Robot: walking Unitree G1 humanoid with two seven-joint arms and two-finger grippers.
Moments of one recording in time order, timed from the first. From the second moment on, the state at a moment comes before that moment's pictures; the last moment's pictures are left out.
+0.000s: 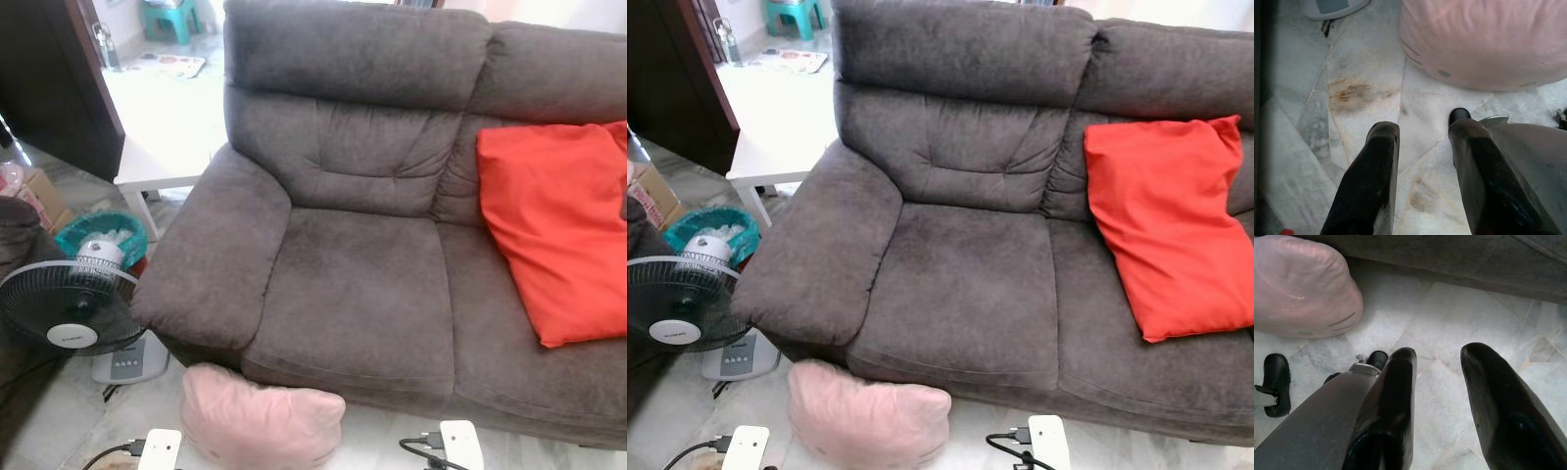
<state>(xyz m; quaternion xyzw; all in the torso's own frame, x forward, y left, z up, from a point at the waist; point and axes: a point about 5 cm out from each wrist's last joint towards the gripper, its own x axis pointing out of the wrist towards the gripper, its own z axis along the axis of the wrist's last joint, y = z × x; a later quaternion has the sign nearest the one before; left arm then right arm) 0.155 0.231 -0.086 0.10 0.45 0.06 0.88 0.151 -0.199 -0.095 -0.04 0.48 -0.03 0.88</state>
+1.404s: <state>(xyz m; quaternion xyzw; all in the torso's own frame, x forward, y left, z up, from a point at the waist) 0.156 0.235 -0.085 0.11 0.45 0.07 0.88 0.148 -0.198 -0.097 -0.04 0.49 -0.03 0.87</state>
